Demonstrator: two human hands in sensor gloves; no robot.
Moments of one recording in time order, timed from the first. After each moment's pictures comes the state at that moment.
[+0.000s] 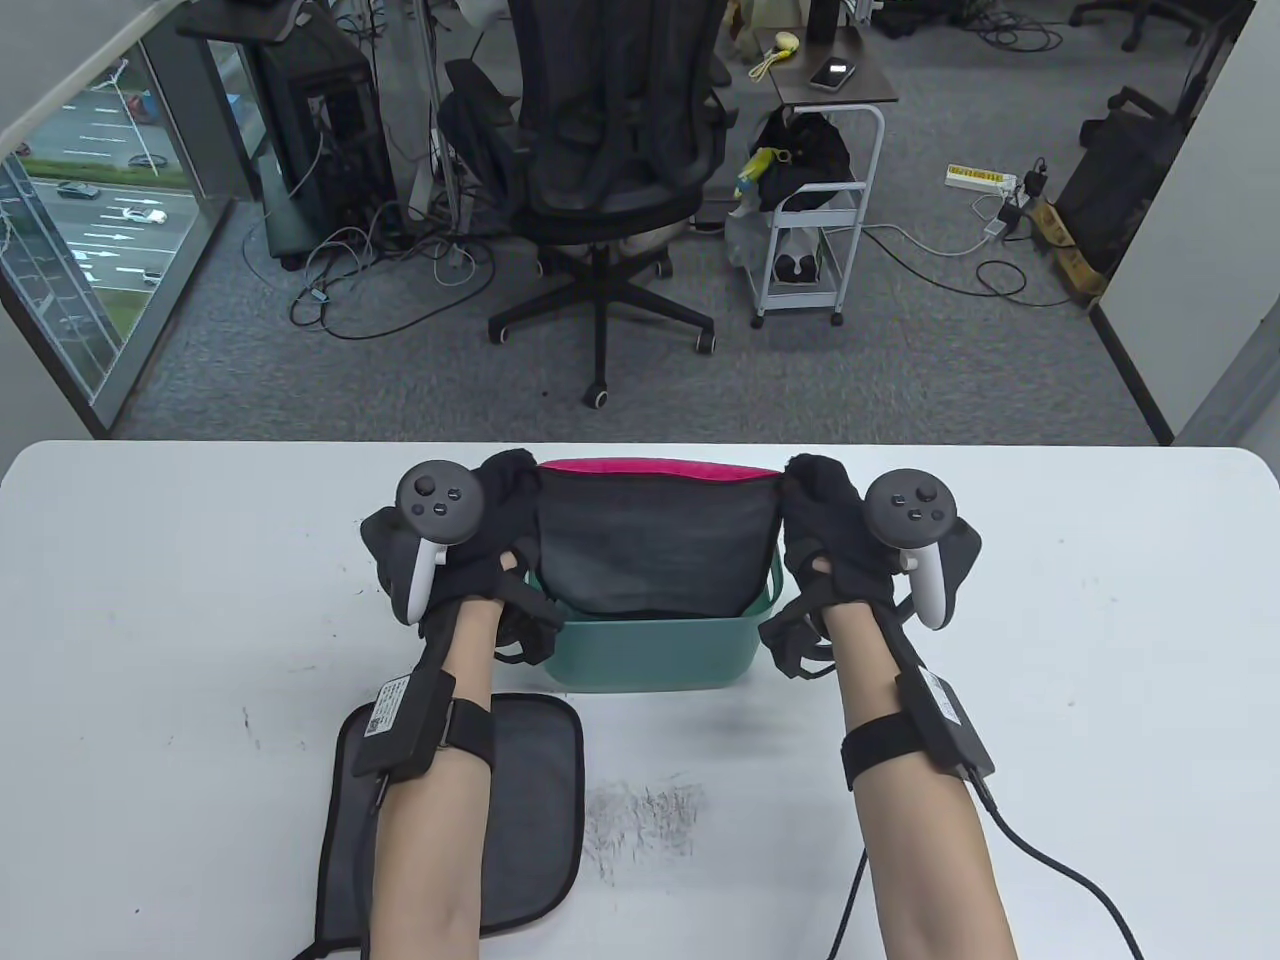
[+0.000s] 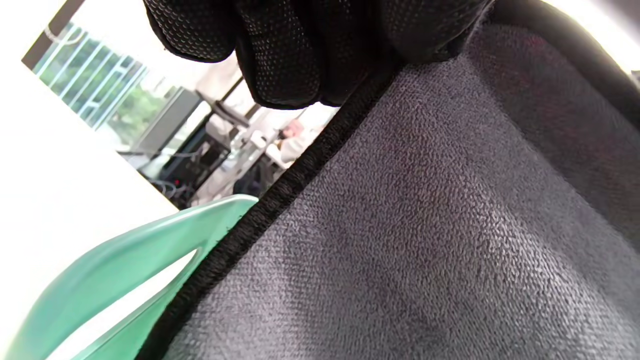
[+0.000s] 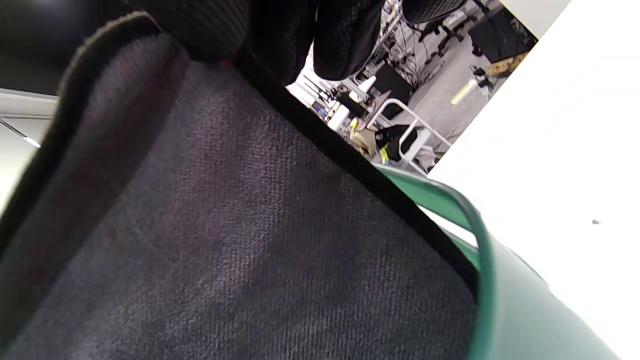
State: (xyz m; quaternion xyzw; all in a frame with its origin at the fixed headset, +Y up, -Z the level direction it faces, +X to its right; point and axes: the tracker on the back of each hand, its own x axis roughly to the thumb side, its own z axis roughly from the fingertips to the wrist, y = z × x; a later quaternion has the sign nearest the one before) left_hand -0.185 -0.613 -0.454 0.11 0.07 0.34 0.93; right_hand 0.181 -0.630 -0.459 -0.06 -0.06 0.88 0.46
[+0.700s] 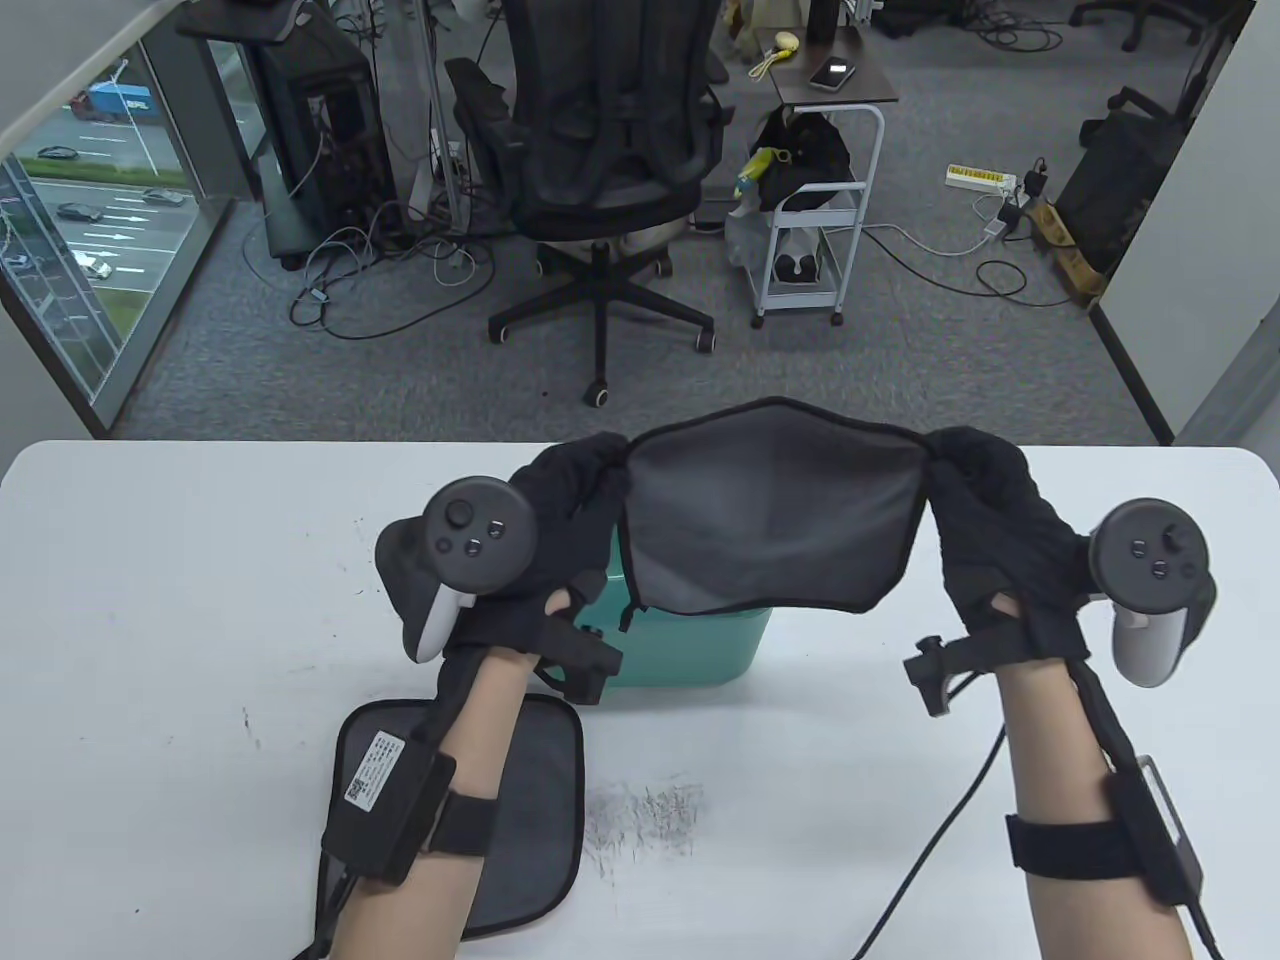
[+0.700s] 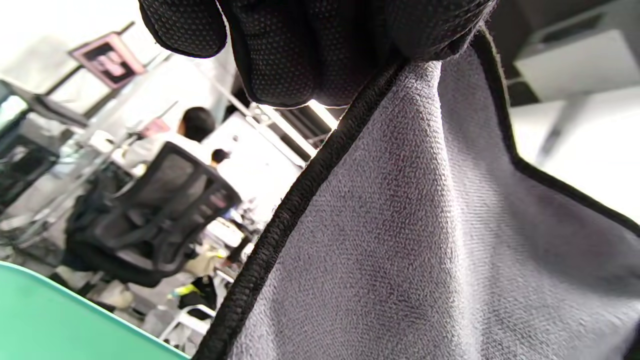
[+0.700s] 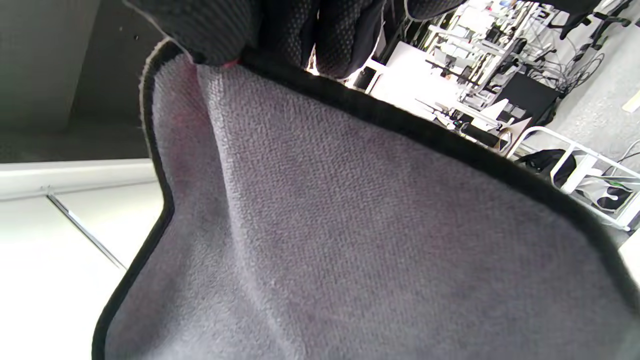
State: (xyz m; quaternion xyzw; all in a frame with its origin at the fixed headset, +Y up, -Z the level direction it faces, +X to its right) left_hand -0.115 -0.506 -0.350 0.18 -0.13 0.35 0.91; right_hand 0.277 -0.518 -0.345 0.10 -0.16 0.83 0.52
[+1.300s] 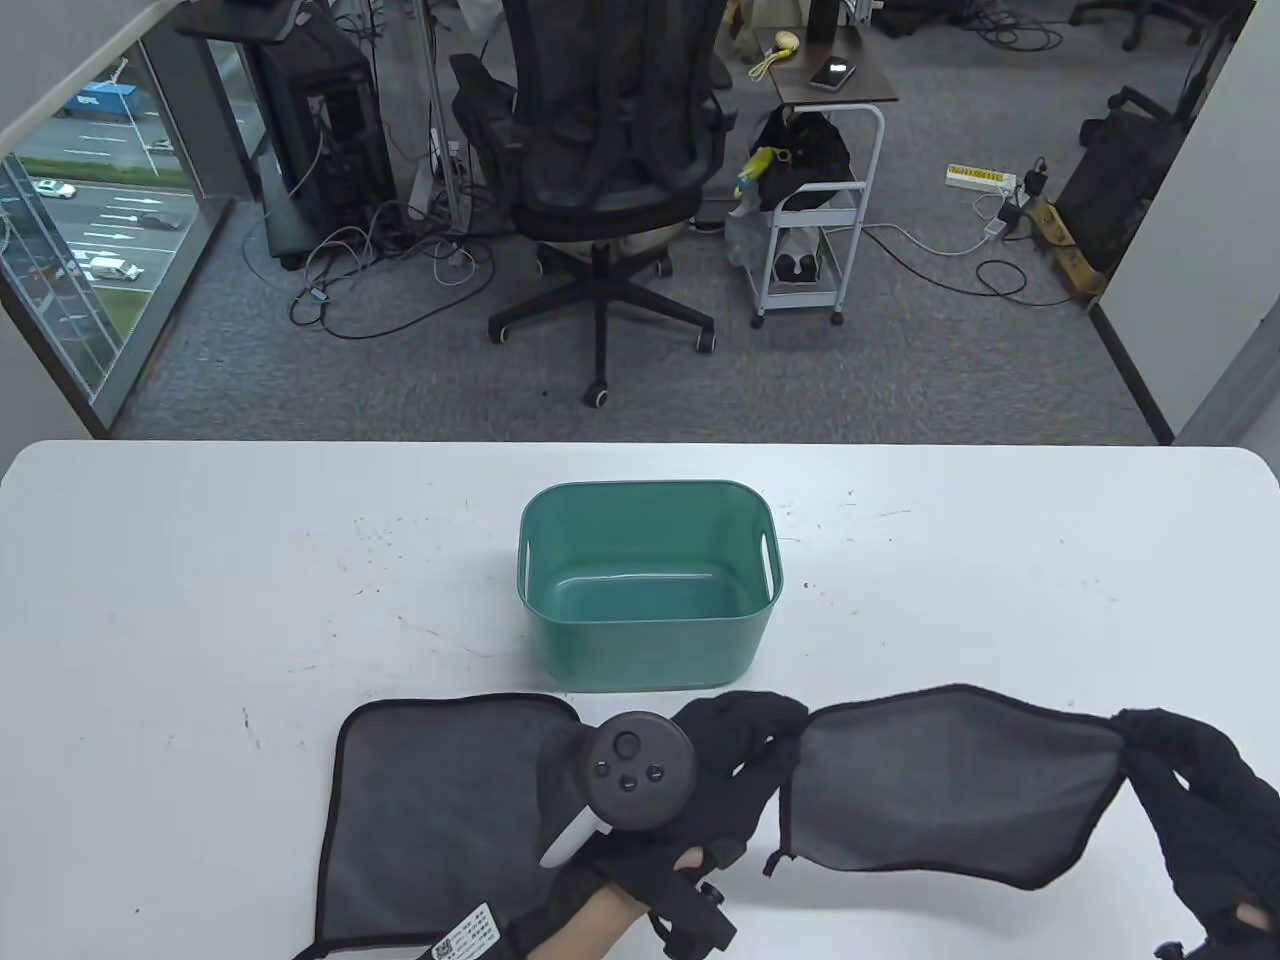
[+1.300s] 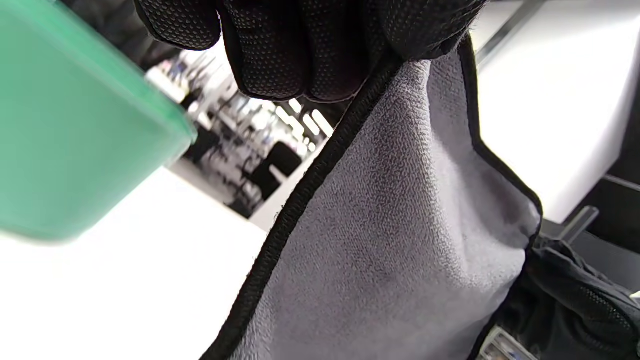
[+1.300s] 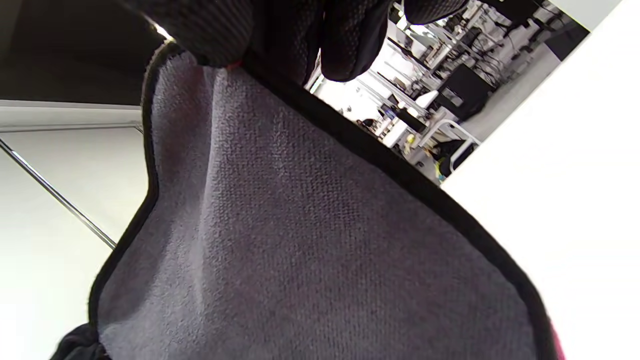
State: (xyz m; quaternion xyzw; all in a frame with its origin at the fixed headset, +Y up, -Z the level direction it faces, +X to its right) left_hand -0.027 -0.622 -0.257 -0.02 -0.26 0.40 0.88; right_hand 0.396 -0.612 -0.196 0.06 -0.06 0.88 0.48
